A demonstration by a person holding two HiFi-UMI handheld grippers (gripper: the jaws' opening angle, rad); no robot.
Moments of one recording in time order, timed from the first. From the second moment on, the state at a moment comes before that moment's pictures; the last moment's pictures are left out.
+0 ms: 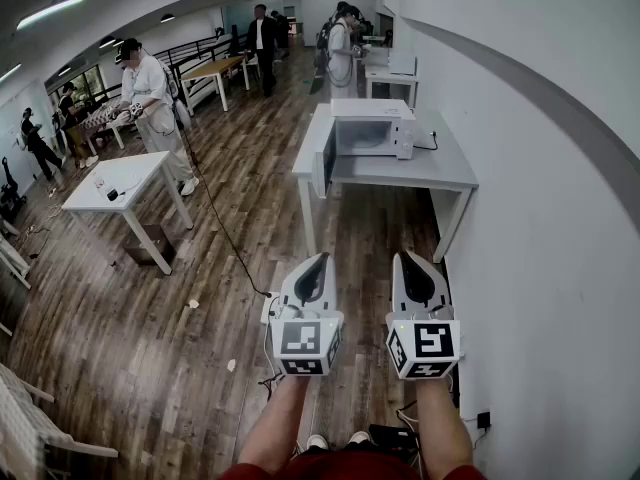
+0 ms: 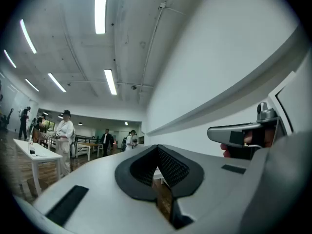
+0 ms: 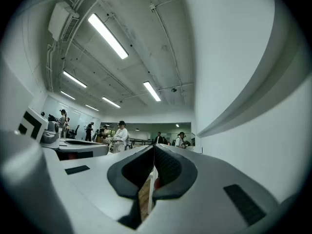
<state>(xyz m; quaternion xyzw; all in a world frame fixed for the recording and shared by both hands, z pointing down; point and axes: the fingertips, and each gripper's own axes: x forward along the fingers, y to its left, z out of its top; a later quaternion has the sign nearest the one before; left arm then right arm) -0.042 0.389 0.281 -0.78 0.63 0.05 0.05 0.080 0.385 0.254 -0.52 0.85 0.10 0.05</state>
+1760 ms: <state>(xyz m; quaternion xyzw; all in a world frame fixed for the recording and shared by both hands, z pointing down) -0.061 0.250 0.306 -0.76 0.65 0.05 0.04 0.071 0.236 0.278 -0.51 0.86 0.07 0.07</state>
